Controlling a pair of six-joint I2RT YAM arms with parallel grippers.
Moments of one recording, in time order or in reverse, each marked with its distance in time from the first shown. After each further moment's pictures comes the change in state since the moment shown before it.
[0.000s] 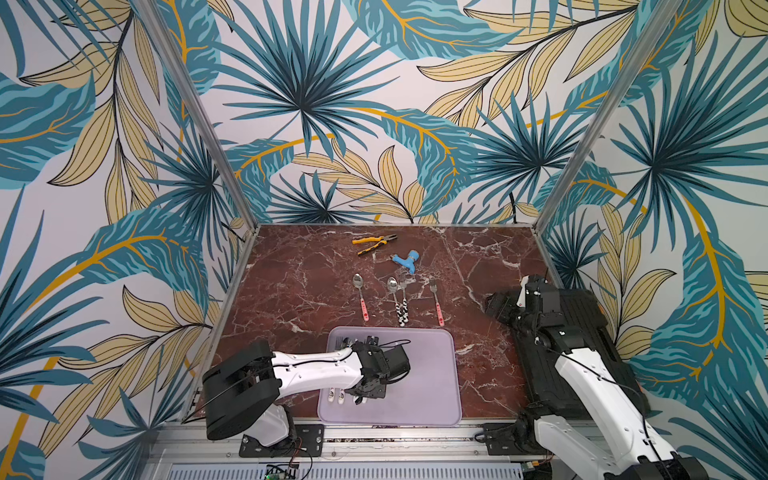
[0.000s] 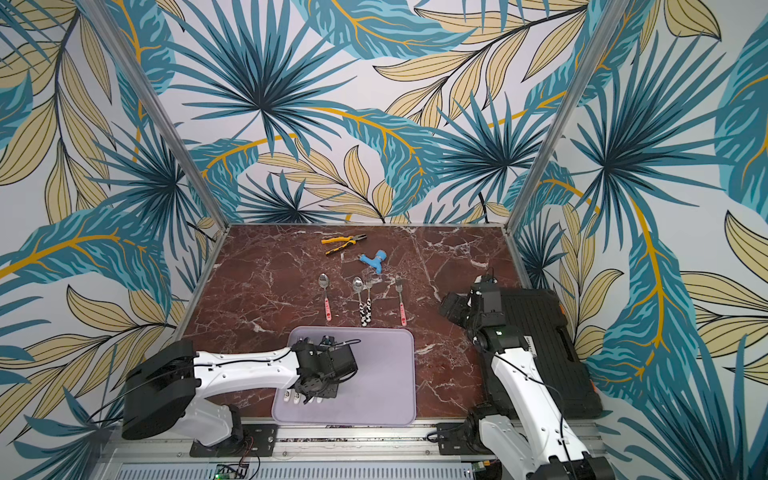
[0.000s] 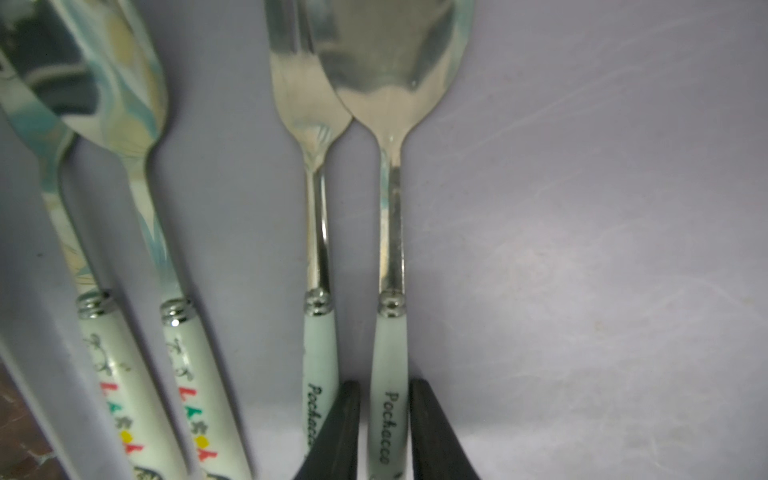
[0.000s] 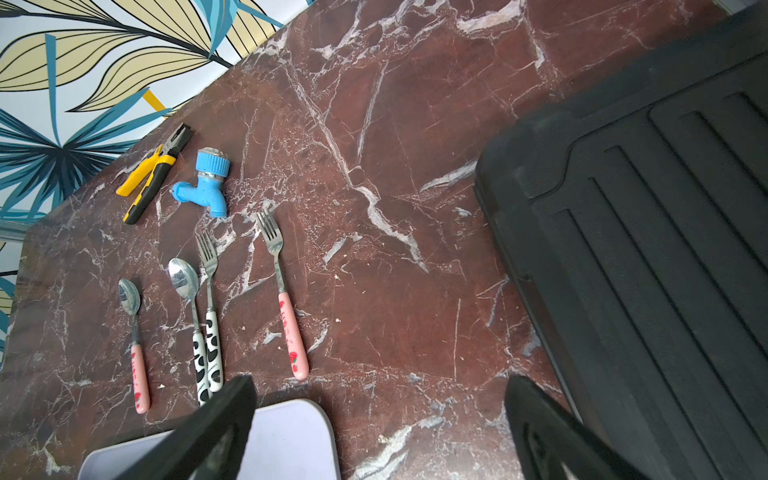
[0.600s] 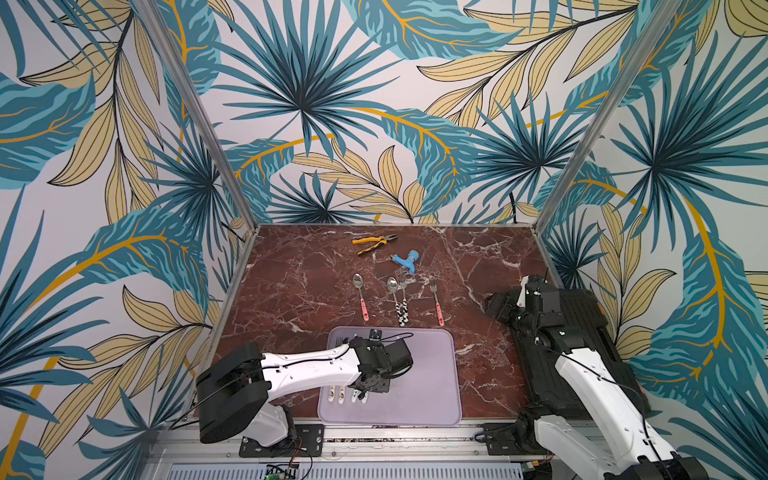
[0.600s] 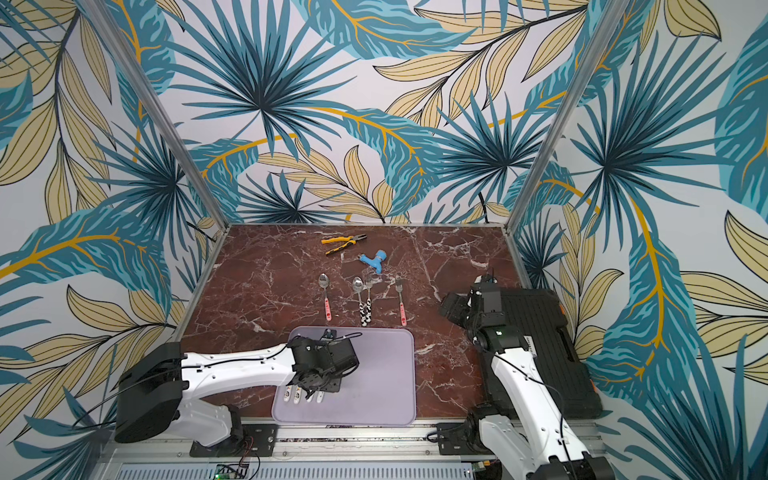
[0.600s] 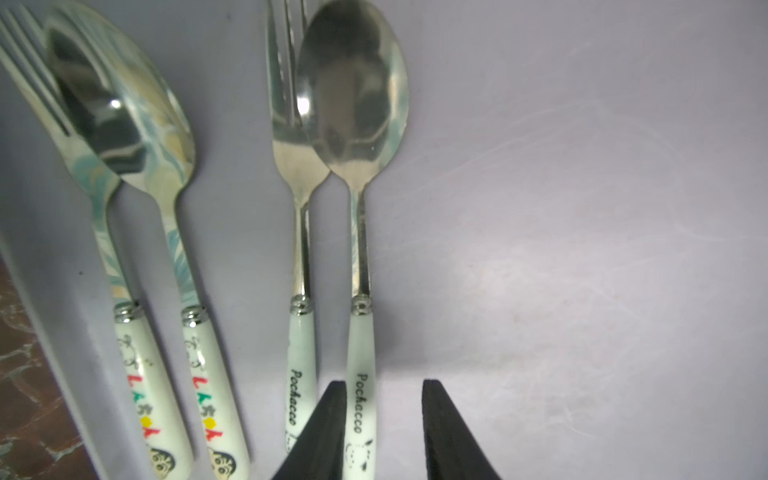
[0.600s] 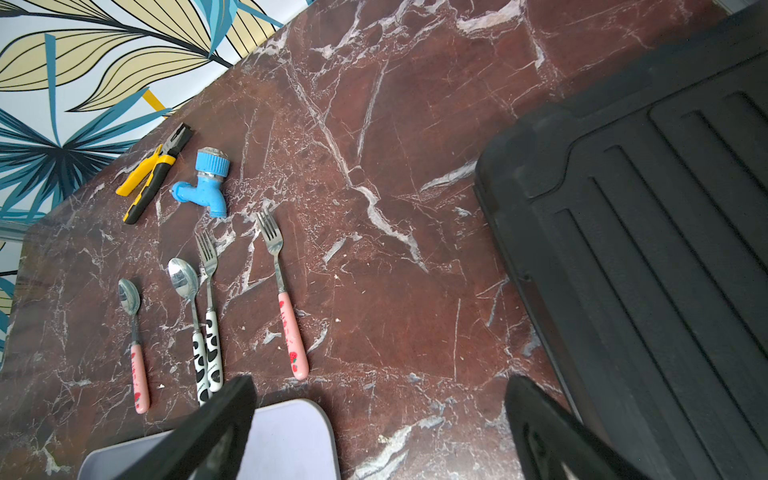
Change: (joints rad) left arm 0.003 -0.040 0.075 -0.036 -0.024 0.019; right arm 0.000 0.000 -0.001 0.000 0.000 0.000
